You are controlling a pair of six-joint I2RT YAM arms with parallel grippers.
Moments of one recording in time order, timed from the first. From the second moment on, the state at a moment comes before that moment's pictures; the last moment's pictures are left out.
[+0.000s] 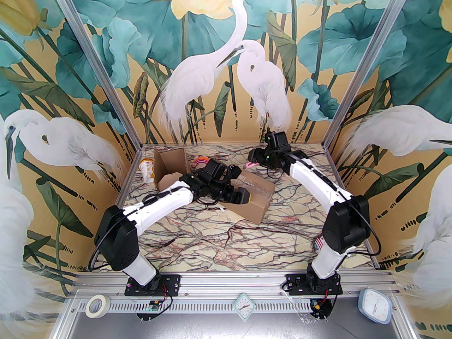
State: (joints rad) left arm -0.71 1.61 1.30 -0.54 0.55 -0.45; right arm 0.32 1.72 1.54 -0.54 -0.17 0.54
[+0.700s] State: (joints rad) left arm -0.75 1.59 1.36 -0.48 0.45 0.86; right arm 0.06 0.82 0.67 -0.35 -0.17 1.14
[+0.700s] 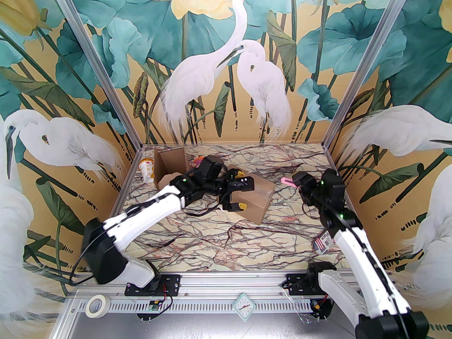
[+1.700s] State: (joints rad) left arm -0.79 1.74 1.41 -0.41 0.48 0.99; right arm 0.08 0.75 0.53 -0.27 -0.19 1.35
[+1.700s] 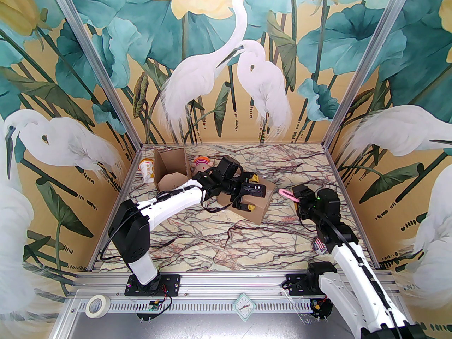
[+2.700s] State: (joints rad) left arm -0.80 1.82 1.44 -0.31 0.42 0.95; right arm 0.09 0.79 0.52 -0.25 -0.36 1.39
